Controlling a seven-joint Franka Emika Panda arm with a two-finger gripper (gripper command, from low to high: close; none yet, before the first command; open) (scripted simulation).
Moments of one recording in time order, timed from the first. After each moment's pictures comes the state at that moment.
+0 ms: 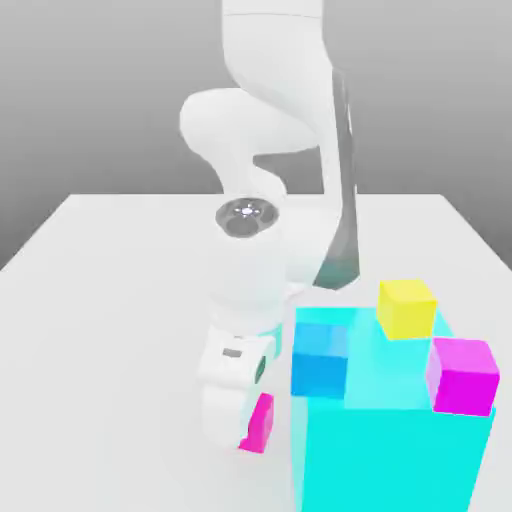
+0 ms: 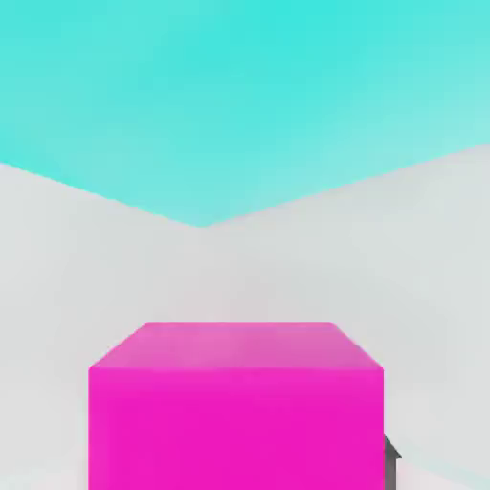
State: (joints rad) arm 0.17 0.27 -0.13 -2.75 0.28 3.02 -0.73
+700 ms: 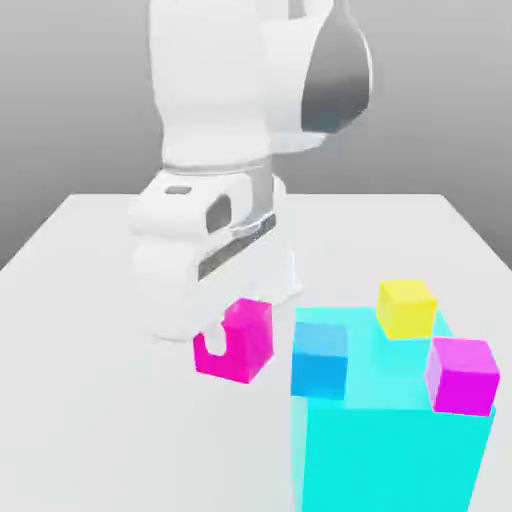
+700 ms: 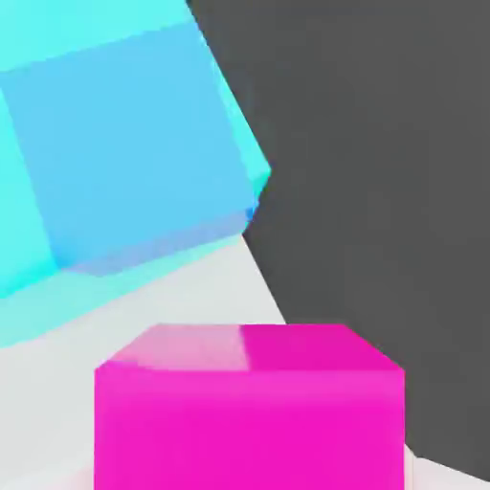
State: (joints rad) arm 0.20 -0.13 -0.21 -2.33 0.05 2.30 -0.38
